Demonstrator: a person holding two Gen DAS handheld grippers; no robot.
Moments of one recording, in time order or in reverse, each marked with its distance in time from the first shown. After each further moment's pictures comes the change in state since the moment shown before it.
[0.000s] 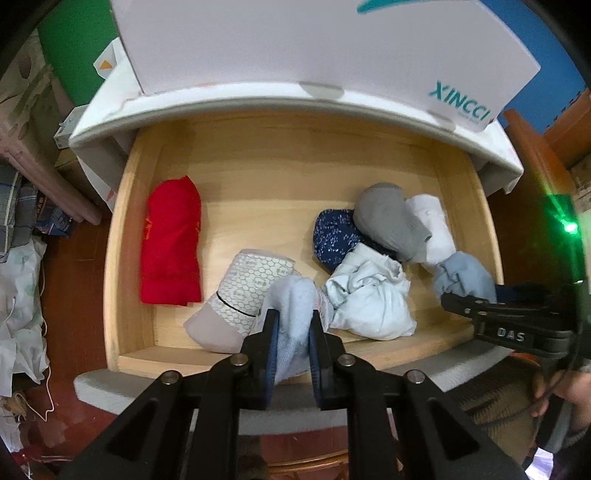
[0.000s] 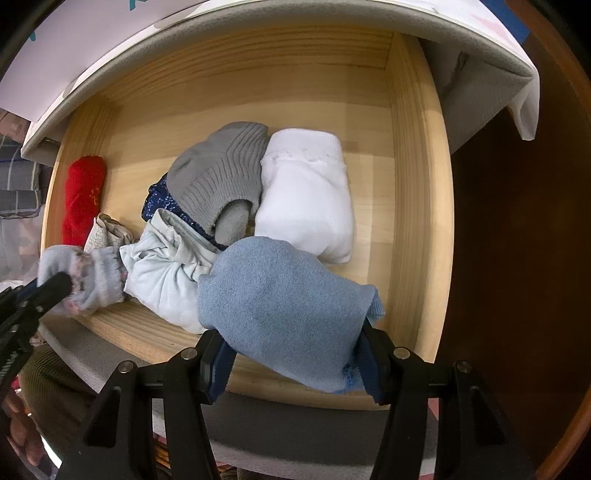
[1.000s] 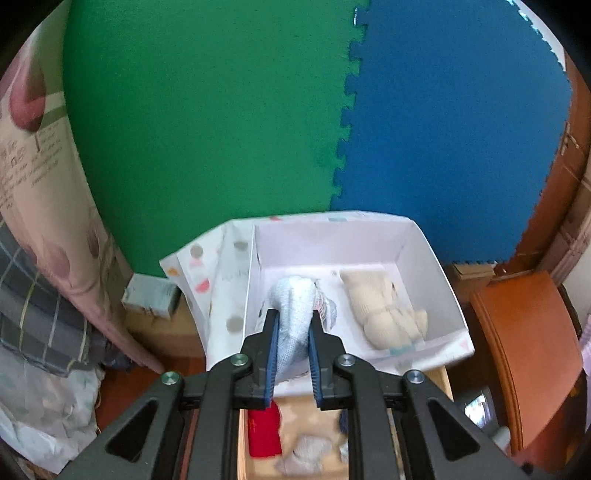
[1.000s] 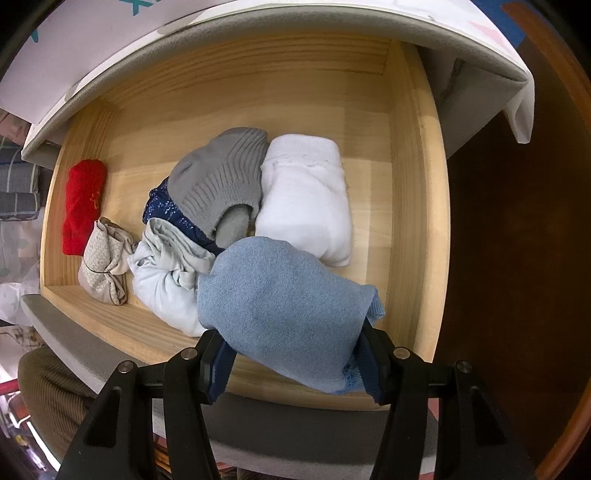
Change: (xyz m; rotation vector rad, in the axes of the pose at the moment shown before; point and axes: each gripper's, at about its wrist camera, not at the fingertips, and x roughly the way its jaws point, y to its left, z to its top) left arm -0.230 0.008 0.147 0.067 -0.515 0.107; right arm -0.003 -0.001 -0.003 0.006 -0.014 -0.007
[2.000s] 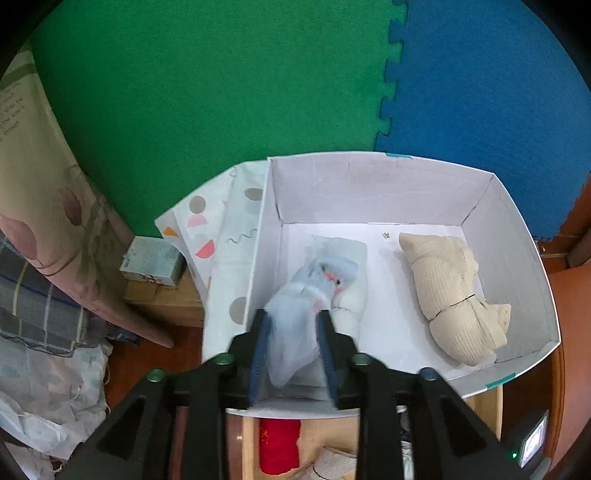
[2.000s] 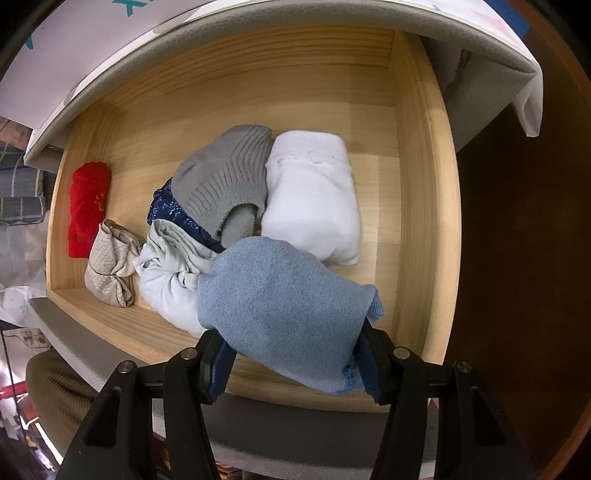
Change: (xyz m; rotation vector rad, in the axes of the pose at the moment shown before) left arm 0.127 0.012 -0.015 -0.009 0.200 0.107; right arm -0.001 -0.002 0.002 0.013 0.019 0.027
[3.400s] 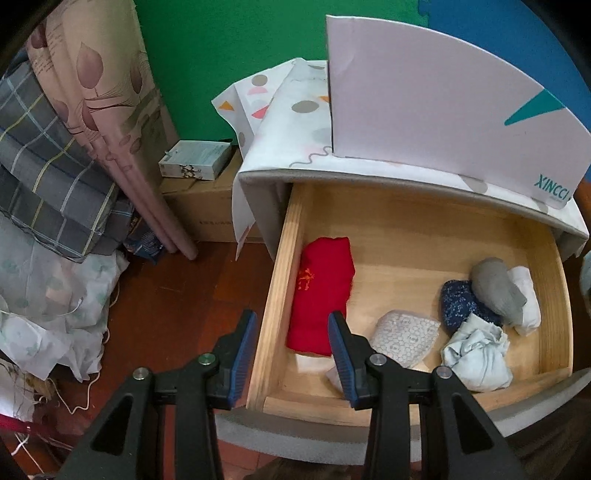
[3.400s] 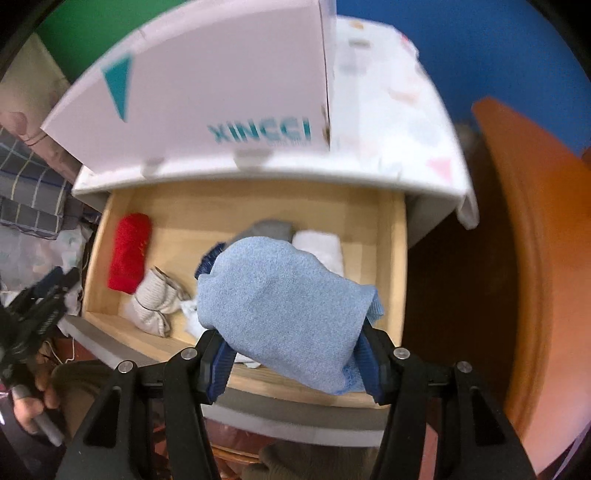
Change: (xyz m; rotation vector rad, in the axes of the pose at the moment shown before) left arm 0.023 0.027 -0.222 -0.124 0.065 0.117; right arm -0.101 0.029 0.005 -0.072 -0.245 -0.039
